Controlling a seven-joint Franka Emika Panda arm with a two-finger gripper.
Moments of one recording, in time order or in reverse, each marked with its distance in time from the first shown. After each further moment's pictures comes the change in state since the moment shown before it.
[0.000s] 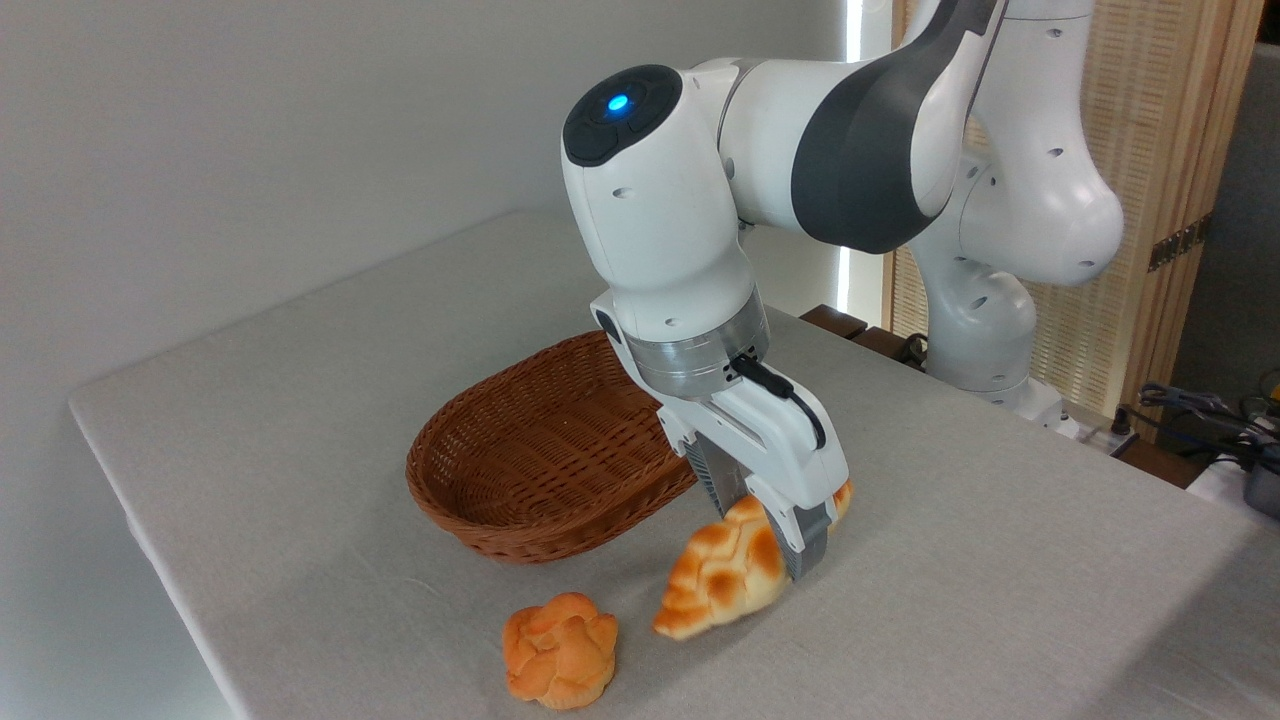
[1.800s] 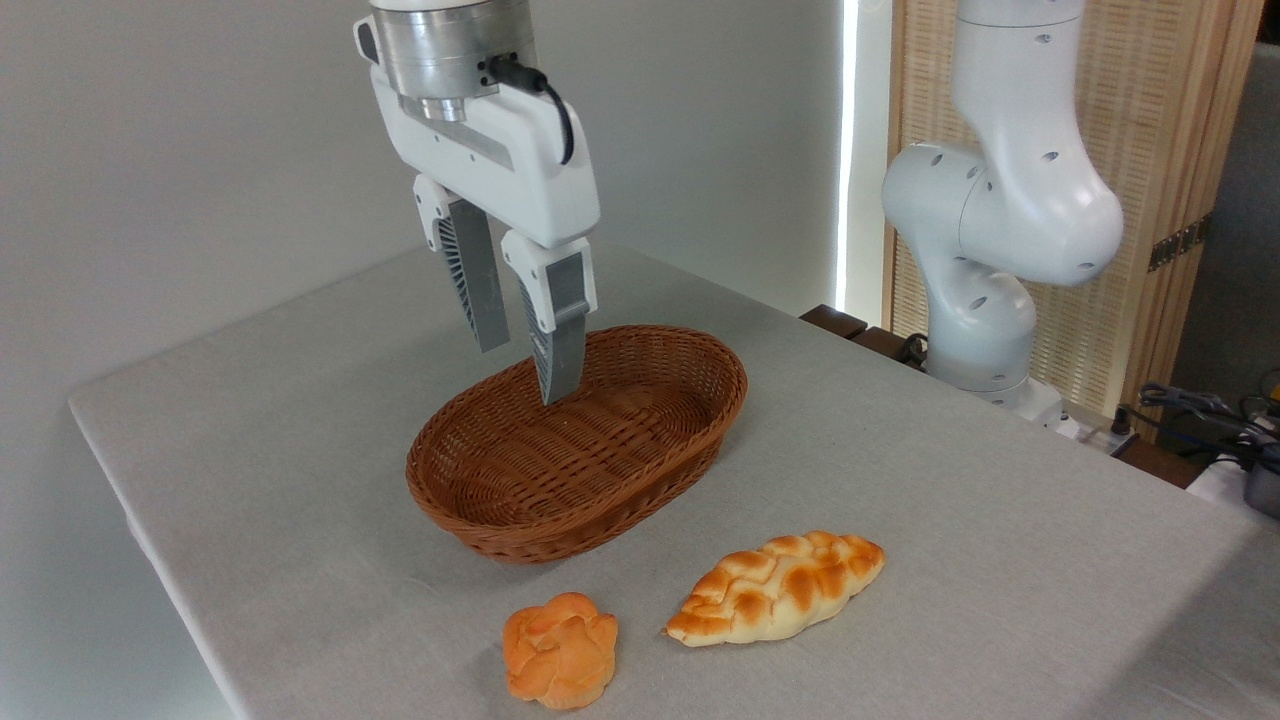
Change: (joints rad) arm -0.004 0.087 -0.204 0.502 -0.126 -0.197 -0.228
